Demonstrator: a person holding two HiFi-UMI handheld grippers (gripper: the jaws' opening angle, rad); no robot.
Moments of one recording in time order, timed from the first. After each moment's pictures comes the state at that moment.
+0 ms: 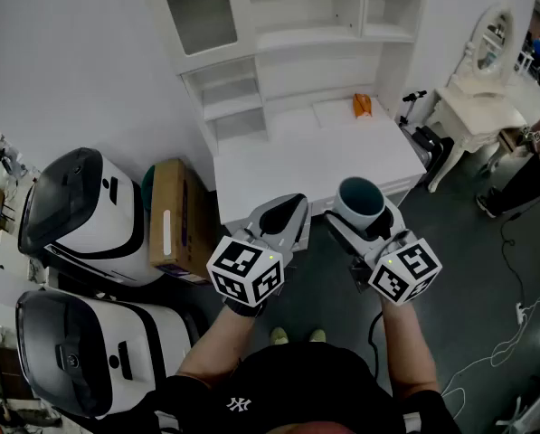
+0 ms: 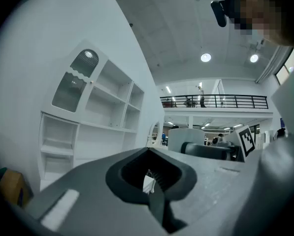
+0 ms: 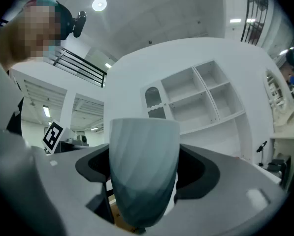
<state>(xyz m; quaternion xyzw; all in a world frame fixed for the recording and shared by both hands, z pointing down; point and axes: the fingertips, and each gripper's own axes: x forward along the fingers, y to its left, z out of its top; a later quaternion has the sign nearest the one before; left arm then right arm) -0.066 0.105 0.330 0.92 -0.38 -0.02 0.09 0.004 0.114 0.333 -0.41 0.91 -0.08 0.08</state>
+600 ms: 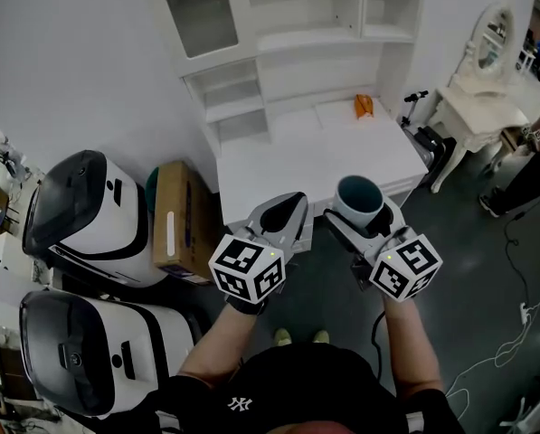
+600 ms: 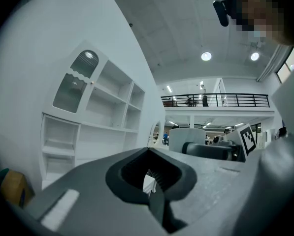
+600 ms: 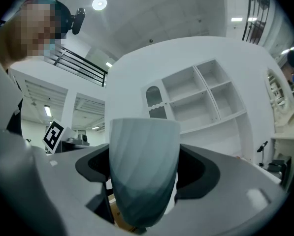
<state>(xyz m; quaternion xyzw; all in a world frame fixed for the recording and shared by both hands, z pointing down) -0.063 0.104 0.329 0.92 -0.39 -0.02 0.09 0.006 0.114 0.332 -0.40 0.91 -0.08 0.07</state>
